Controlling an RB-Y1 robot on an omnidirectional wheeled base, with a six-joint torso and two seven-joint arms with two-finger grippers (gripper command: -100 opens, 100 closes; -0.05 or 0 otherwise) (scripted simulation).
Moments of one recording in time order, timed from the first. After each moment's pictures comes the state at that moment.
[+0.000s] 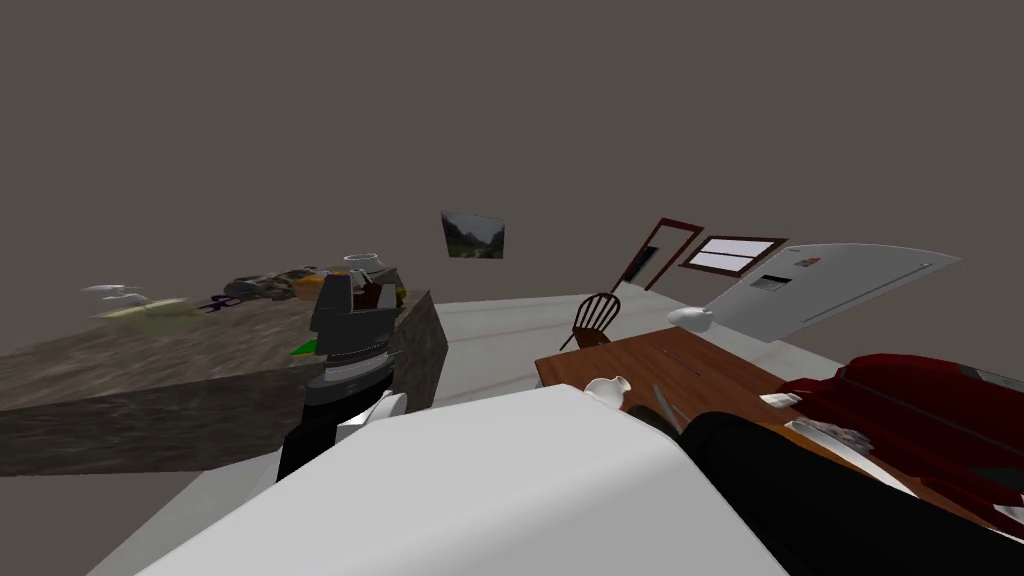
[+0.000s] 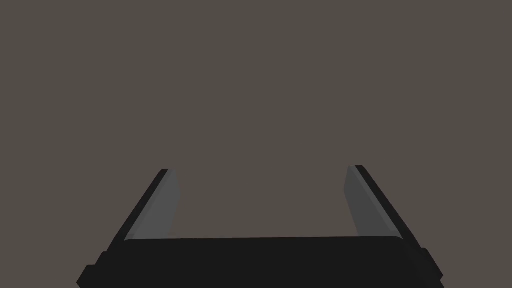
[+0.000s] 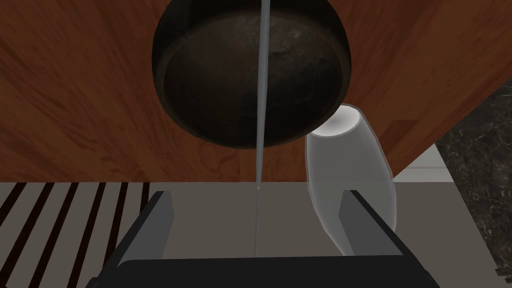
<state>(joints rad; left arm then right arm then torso) 0.52 0.03 -0.06 -2.40 -0.07 -0.59 -0.05 0.95 -1.20 -0.09 -0.79 0.40 -1.05 0.33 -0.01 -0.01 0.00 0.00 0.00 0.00</state>
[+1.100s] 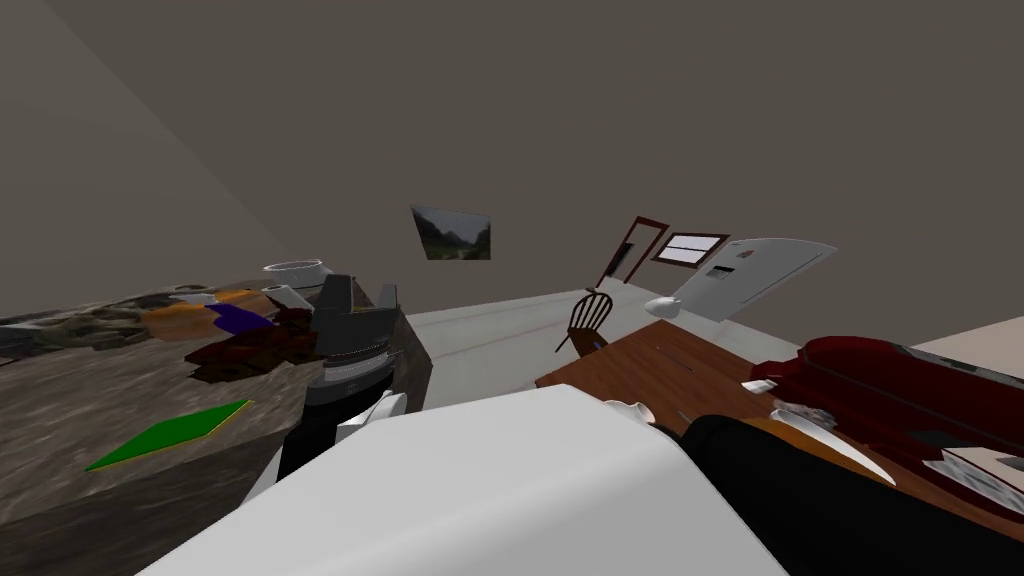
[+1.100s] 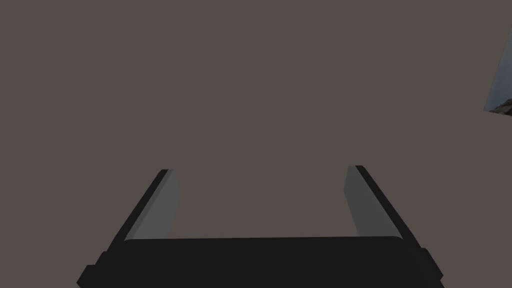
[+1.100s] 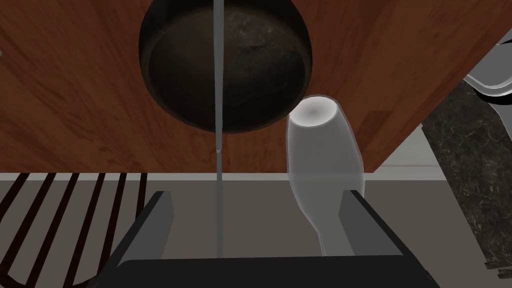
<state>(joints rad) 0.52 0.03 -0.06 -2.40 -0.07 -0.59 -0.05 1.03 -1.16 -0.13 -0.59 0.38 -1.33 0.56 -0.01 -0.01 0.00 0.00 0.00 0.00</state>
